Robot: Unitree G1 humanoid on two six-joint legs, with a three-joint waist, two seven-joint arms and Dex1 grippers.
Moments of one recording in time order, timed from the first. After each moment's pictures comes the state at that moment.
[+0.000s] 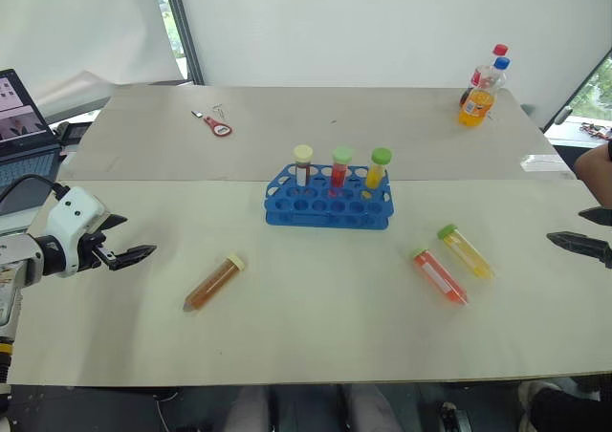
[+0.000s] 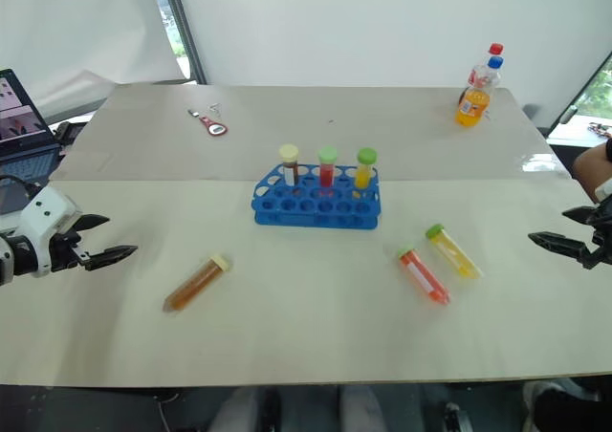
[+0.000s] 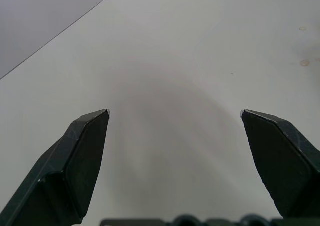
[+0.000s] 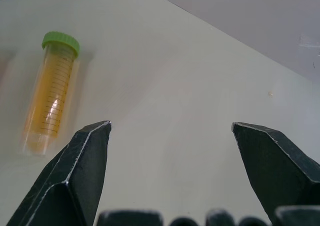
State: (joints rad) left arm -0.23 1.03 0.25 0.21 -0.27 0.35 -1.02; right arm -0.46 -1.18 -0.26 0.73 0.21 0.16 1.20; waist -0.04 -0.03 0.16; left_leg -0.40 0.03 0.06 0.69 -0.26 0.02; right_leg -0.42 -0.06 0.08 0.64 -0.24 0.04
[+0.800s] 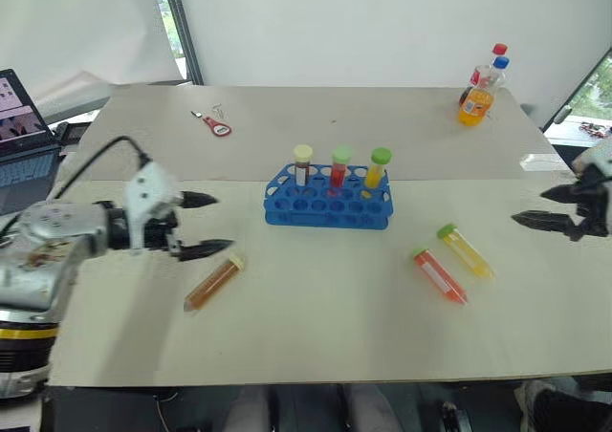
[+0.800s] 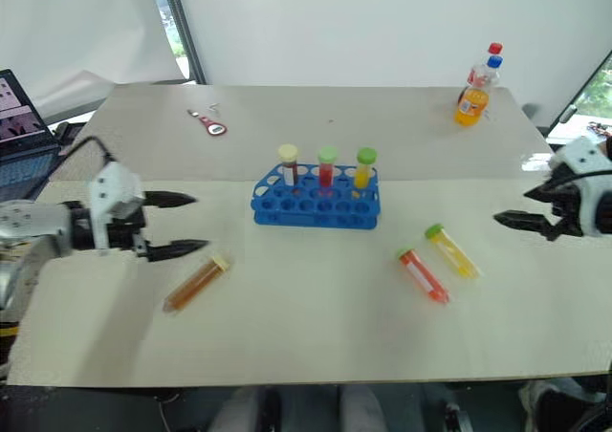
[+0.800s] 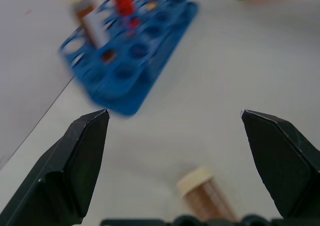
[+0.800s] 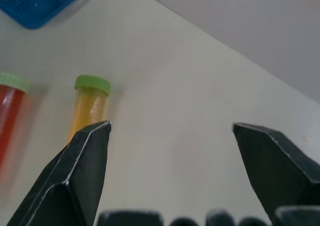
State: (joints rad) left arm -0.43 0.91 0.03 -0.26 -0.44 0.47 -1.16; right arm -0.72 -1.13 0.05 0.48 0.11 0.61 1.20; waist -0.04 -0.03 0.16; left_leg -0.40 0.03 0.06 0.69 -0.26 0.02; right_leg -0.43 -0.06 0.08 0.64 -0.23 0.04
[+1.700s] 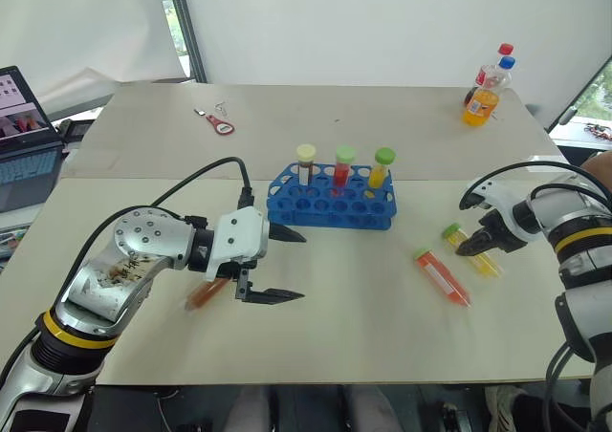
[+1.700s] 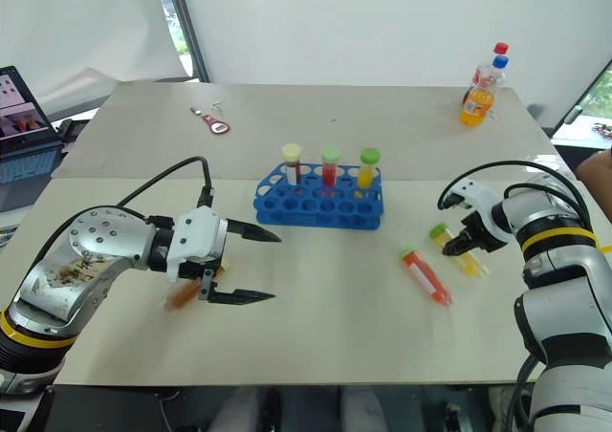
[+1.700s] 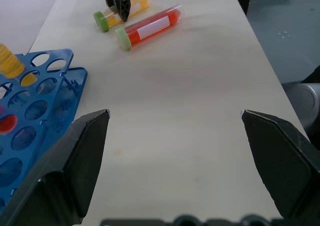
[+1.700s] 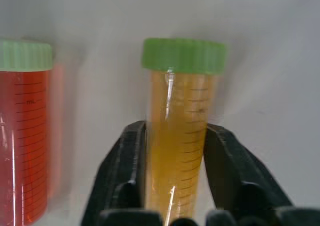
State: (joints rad) left arm -0.46 0.82 -0.17 -0.45 -0.42 0.45 -1.17; right arm -1.05 -0.84 0.45 0.91 -0.19 0.67 1.38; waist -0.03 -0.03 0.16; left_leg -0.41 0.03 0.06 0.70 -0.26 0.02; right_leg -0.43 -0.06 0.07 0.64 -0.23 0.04
